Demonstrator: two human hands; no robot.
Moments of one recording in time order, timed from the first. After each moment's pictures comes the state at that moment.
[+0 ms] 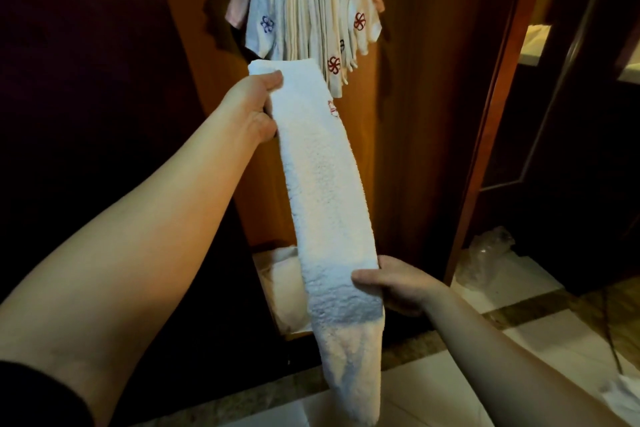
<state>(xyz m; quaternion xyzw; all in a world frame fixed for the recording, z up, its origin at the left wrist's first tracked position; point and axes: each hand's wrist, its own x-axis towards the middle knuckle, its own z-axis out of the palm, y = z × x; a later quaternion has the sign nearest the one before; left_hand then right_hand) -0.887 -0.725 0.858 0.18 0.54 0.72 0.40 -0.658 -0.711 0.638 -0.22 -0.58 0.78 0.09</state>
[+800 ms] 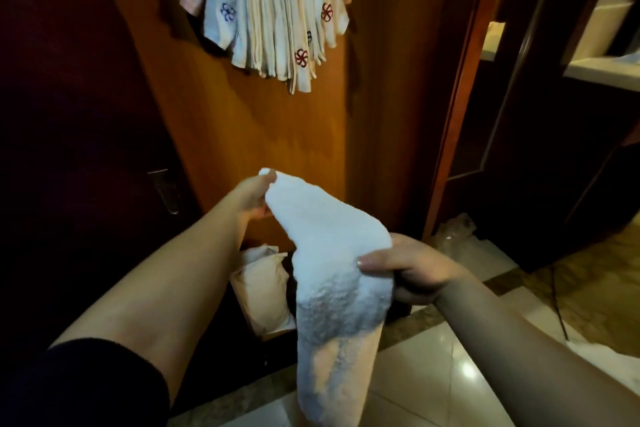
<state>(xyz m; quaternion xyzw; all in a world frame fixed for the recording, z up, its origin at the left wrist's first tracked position) -0.924 -0.671 0.689 0.20 0.70 0.52 0.46 -0.631 -0.710 0.683 -0.13 -0.53 0.83 0.13</state>
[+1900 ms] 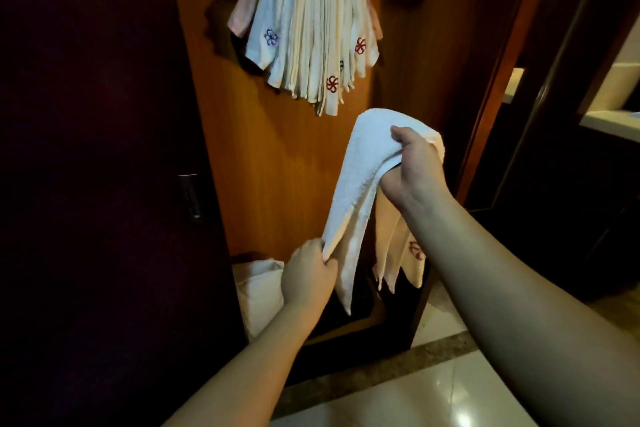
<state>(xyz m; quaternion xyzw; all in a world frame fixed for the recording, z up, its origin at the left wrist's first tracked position) -0.823 -0.752 0.621 0.45 0.81 0.38 0.06 -0.724 -0.664 0.800 -0.27 -0.26 0.76 0.53</state>
